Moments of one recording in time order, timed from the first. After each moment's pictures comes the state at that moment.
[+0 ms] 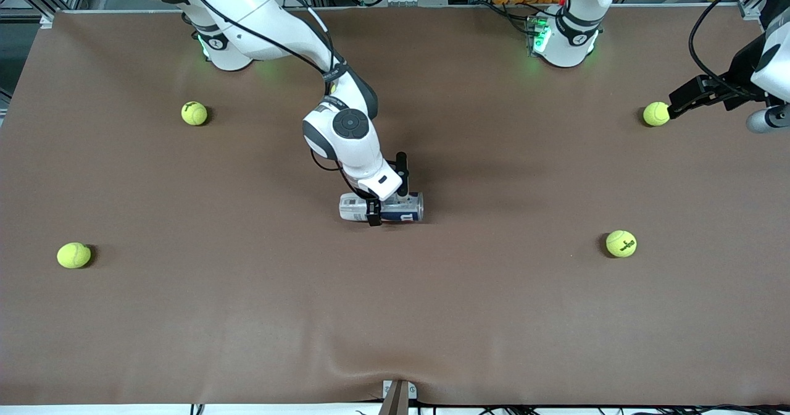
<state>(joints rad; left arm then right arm) 0.20 -0.02 -0.28 -1.53 0.01 1.41 -0.22 0.67 0.70 0.06 -1.72 -0.22 2.61 -0.74</state>
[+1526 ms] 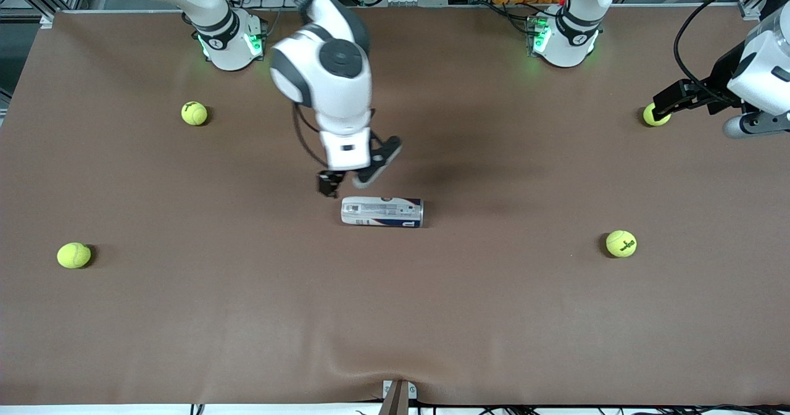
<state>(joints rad) 0.19 0.00 -0.30 -1.54 0.00 1.41 -0.22 0.61 0.35 0.04 -1.62 -0.23 2.05 -0.09</state>
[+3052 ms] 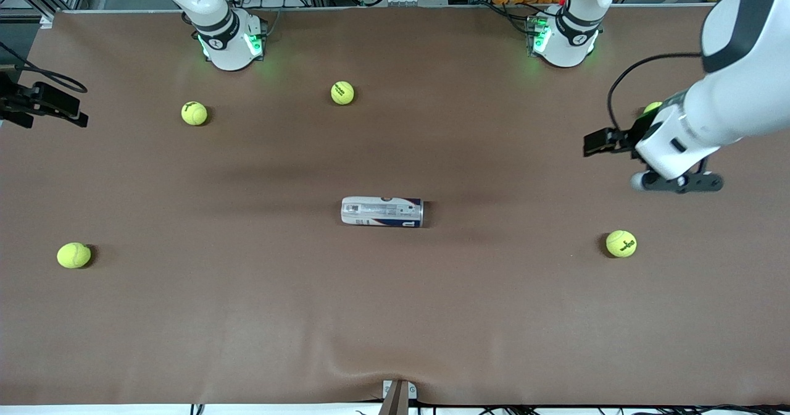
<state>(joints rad) 0.15 0.21 -0.40 -1.52 -0.10 1.56 -0.22 -0.06 0.03 0.00 -1.46 0.03 1.38 -0.04</state>
